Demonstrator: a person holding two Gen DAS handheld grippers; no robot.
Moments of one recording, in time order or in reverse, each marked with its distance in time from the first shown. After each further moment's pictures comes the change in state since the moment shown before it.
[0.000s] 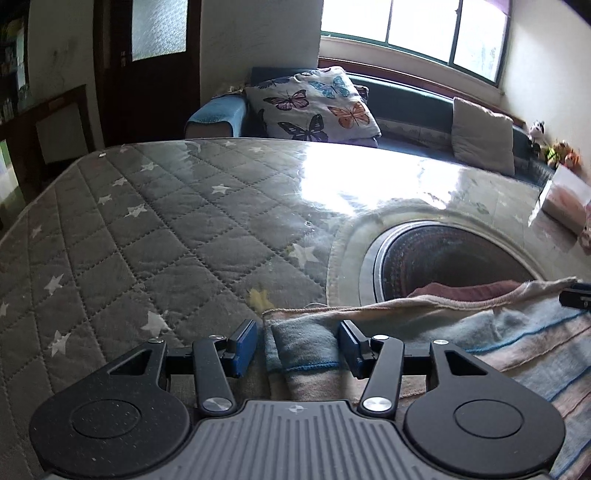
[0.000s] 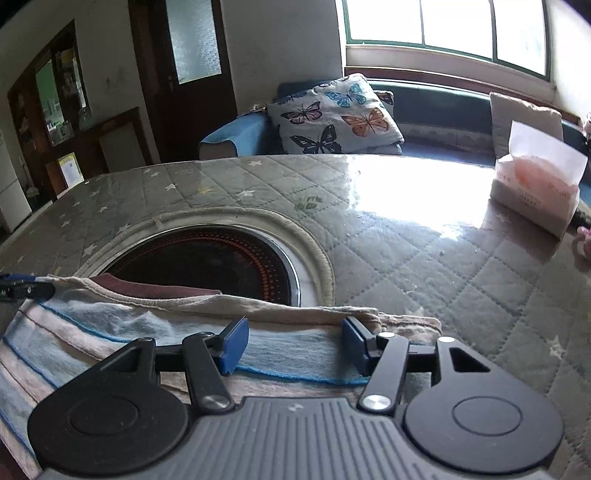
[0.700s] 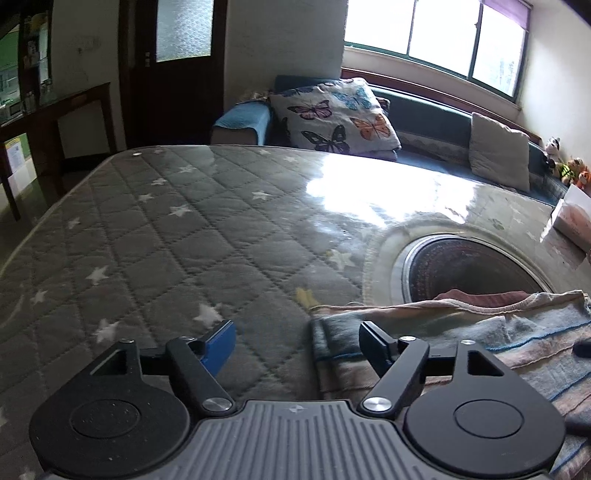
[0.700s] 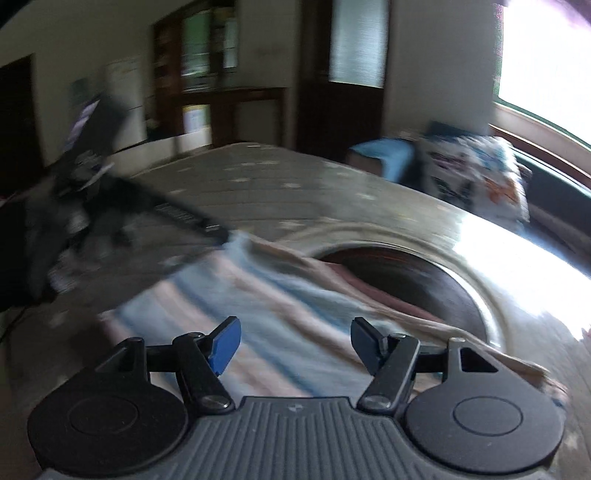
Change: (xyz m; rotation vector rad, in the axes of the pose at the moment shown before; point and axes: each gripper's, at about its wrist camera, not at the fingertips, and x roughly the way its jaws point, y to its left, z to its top) left arm -0.029 0.025 -0.006 -0.040 -0.028 0.056; right arm -0.052 0.171 -0.021 -0.433 -0.028 0.301
